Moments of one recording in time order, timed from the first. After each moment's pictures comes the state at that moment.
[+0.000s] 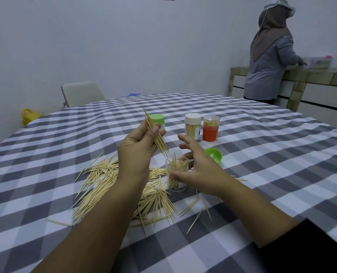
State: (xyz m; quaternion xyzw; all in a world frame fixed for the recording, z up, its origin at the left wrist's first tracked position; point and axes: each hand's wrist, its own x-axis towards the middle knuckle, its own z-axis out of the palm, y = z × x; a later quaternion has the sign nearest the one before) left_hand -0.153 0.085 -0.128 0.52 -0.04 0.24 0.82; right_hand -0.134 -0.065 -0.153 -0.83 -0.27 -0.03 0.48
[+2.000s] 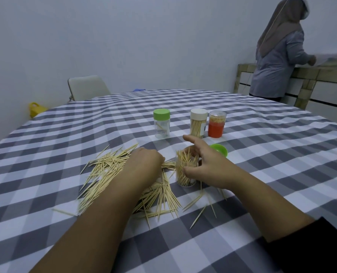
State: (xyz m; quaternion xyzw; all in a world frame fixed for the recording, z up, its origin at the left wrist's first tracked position) left_hand -0.146 0.104 -0.145 0.99 -0.05 0.07 -0.08; right_hand -0.143 -0.073 -0.135 -0.87 -0.25 0.06 0.43
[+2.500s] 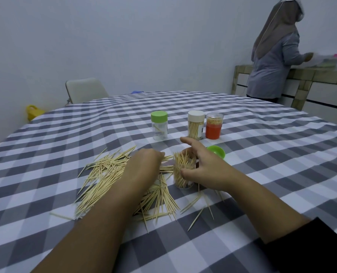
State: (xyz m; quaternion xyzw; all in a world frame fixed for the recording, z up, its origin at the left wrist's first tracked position) left_hand -0.139 0.099 -0.153 0.99 0.00 0.13 0.02; right_hand -0.143 -0.073 -0.136 -0.86 -0.25 0.05 0.43
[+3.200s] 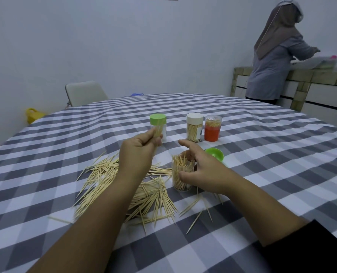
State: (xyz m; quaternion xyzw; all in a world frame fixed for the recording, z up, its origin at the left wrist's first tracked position) left_hand -0.149 0.098 -0.137 0.74 0.00 0.27 0.62; right_hand -0.144 -0.074 -0.136 -0.87 -0.26 0.04 0.42
